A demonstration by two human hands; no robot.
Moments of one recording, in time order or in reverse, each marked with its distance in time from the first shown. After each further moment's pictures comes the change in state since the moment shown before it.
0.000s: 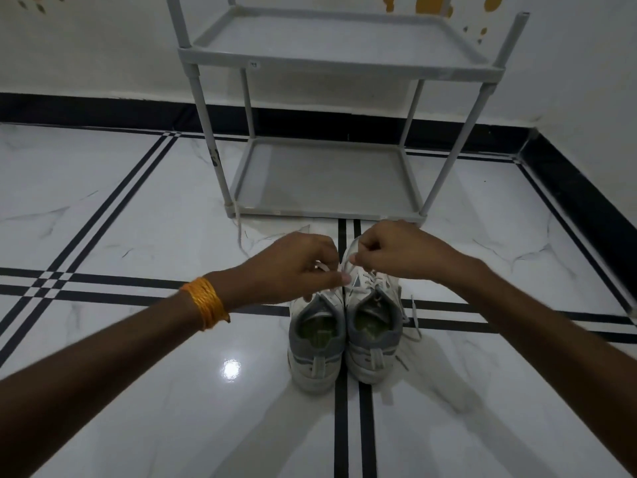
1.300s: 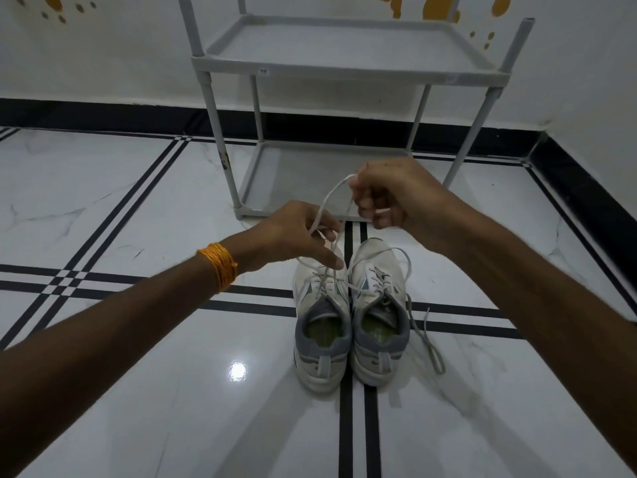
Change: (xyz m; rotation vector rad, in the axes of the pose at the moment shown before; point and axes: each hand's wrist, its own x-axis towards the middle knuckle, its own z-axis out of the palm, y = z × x) left_hand 0.018 -0.004 -0.027 -0.320 0.053 -0.370; right_hand -0.006 -0.044 -0.046 0.864 0.114 -0.116
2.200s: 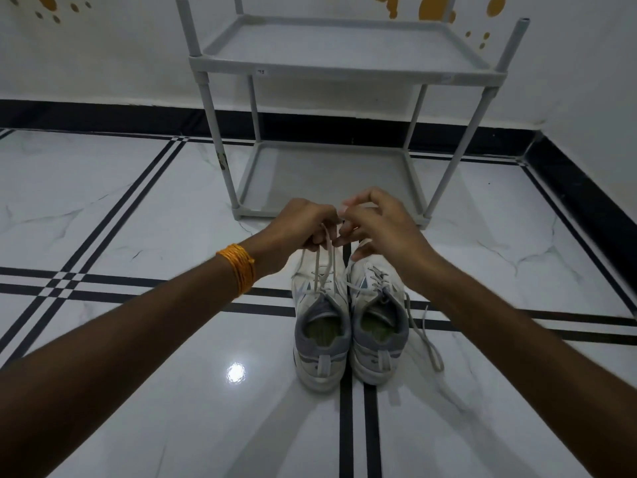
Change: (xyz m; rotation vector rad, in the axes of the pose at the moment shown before) left_hand 0.010 0.011 0.014 -0.358 0.161 -0.095; right_hand -0.009 0.043 0.027 0.016 0.202 0.076
